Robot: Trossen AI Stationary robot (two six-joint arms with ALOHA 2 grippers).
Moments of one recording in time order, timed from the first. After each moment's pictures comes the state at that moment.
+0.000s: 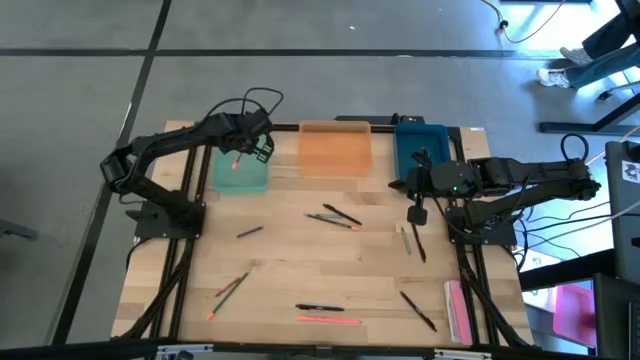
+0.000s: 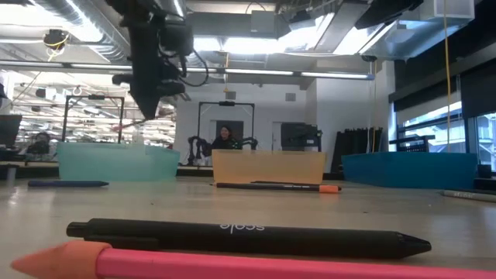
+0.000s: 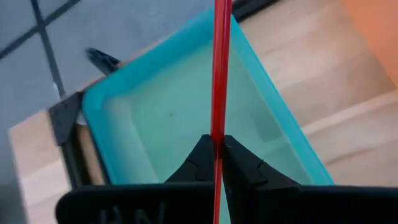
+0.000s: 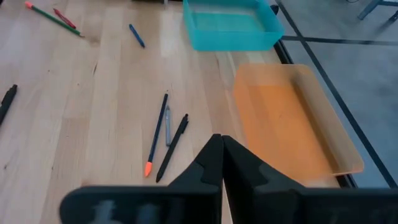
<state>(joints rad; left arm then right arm) 0.62 1.42 1.09 -0.93 -0.45 -0.46 0.12 0.94 1.02 -0.73 0.34 0.02</state>
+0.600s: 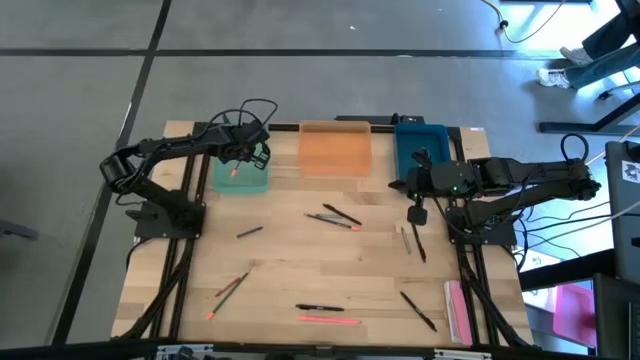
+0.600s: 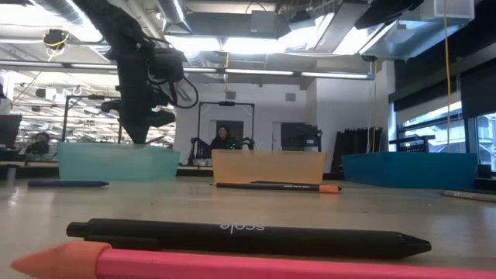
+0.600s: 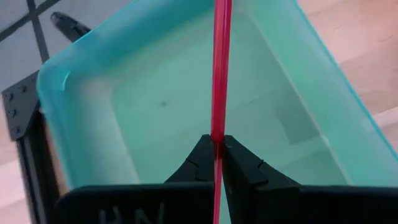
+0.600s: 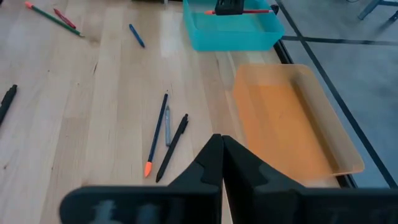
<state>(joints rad) 0.68 1.42 0.83 -0.64 -0.44 -0.42 0.12 0.94 1.02 -0.73 0.34 0.02</state>
